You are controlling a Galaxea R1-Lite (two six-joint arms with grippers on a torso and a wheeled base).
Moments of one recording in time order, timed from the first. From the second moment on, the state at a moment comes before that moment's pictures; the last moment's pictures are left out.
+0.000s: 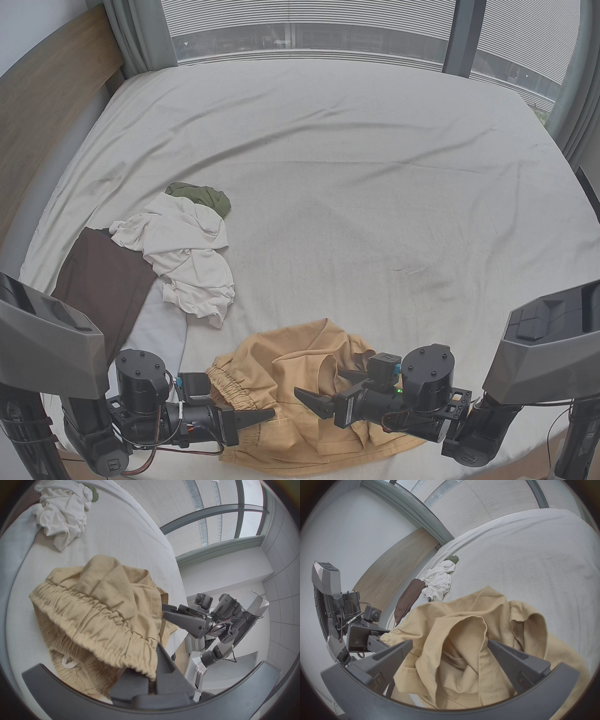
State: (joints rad) left arm -0.53 2.10 -0.09 -1.55 -0.52 -0.58; right arm 0.82 2.21 -0.45 -1.40 0.02 0.41
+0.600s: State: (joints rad) left arm -0.54 2.00 -0.08 -1.55 -0.51 -0.60; right arm 0.84 2.23 -0.49 -1.49 0.02 0.42
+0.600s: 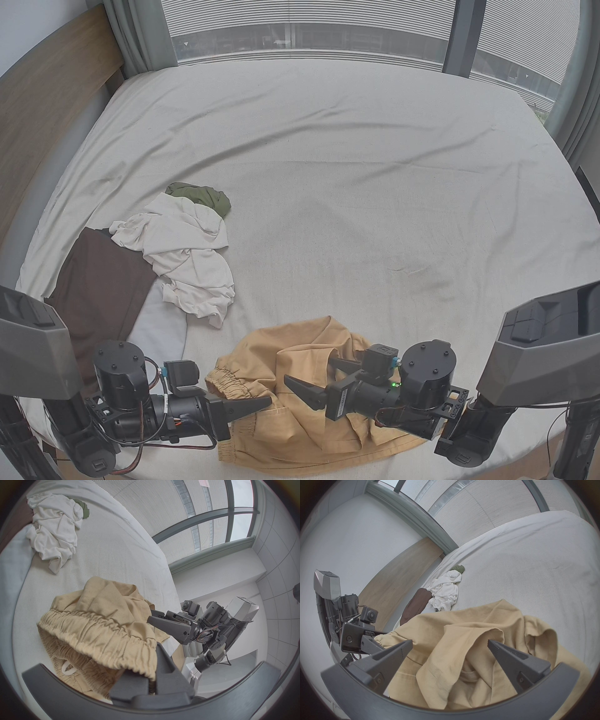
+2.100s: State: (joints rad) left arm -0.46 1.99 -0.11 -1.55 -0.51 -0.60; right arm 0.66 1.96 -0.22 -1.49 0.12 0.45
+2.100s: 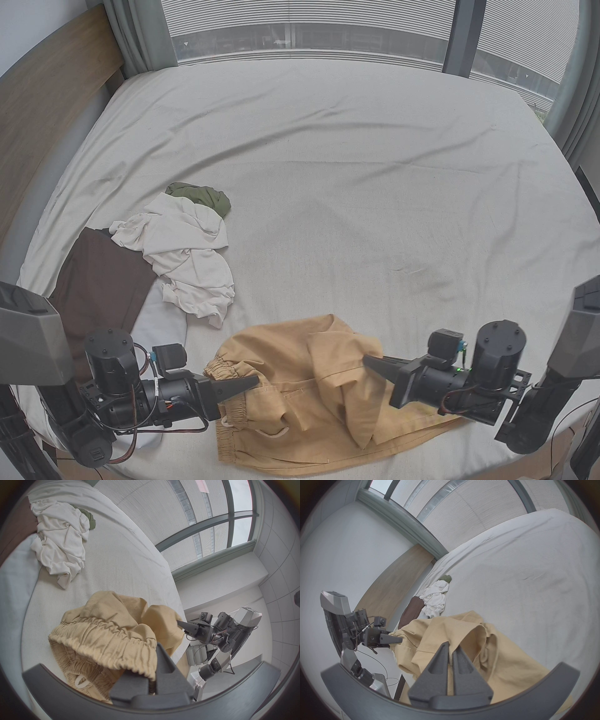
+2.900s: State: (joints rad) left arm -0.44 1.96 -0.14 -1.55 -0.51 -0.60; right arm 0.27 1.63 -0.02 -1.41 0.57 0.52
